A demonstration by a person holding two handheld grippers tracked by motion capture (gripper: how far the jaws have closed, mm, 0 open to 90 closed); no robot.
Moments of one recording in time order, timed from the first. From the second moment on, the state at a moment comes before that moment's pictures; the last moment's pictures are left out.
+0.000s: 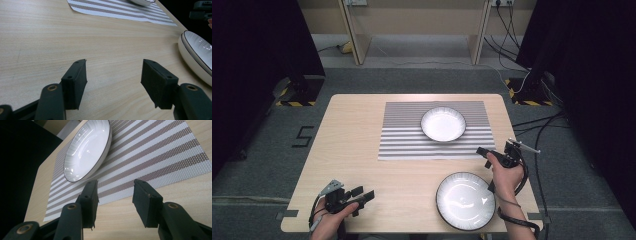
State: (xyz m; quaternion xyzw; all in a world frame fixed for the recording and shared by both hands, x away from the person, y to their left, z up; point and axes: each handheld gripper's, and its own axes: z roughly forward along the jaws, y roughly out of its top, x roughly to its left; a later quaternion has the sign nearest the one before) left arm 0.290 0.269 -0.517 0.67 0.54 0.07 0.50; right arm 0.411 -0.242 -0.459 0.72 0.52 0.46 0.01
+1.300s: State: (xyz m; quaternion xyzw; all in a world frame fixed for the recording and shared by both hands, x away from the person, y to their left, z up) left arm 0.289 0.268 -0.517 0.67 0.54 0.07 0.50; right arm 0.357 -0.252 -0.458 0.71 0.53 0.47 0.01
